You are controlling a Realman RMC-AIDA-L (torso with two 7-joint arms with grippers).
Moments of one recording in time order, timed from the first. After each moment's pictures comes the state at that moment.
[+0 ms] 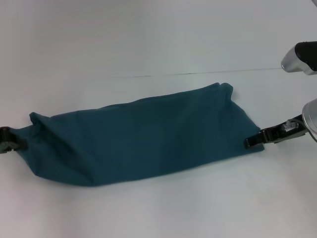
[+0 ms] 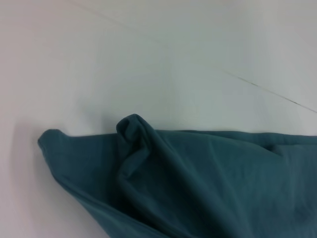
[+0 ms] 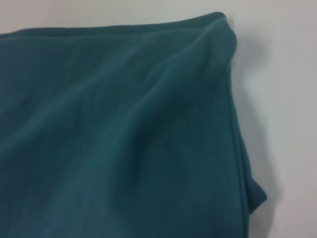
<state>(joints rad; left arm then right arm) -0.61 -2.00 0.56 0.97 2.50 1.50 -2.58 0.67 2.09 -0.98 -1.01 -2.76 -1.26 2.69</state>
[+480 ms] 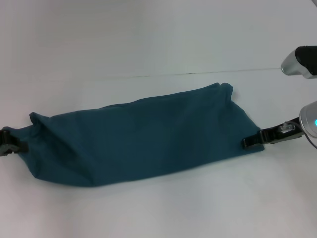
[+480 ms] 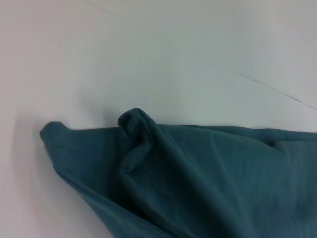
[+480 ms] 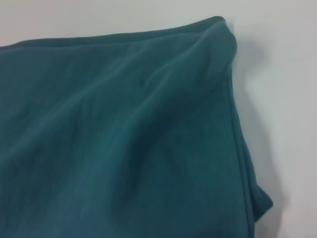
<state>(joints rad) -0.60 -2.00 0.56 0.96 2.50 1.50 -2.58 0.65 2.09 -0.98 -0.97 -2.73 -1.19 2.67</state>
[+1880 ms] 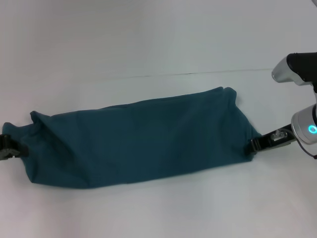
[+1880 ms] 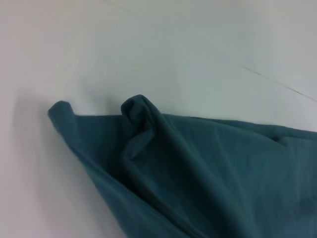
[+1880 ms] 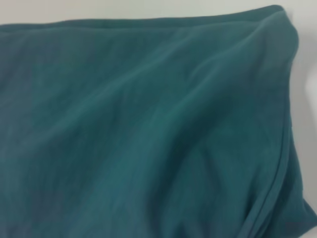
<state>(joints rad) -0.60 -2.00 0.55 0.94 2.51 1.49 -2.55 0.68 2.07 -0.98 -0.88 -2.65 -1.21 2.59</state>
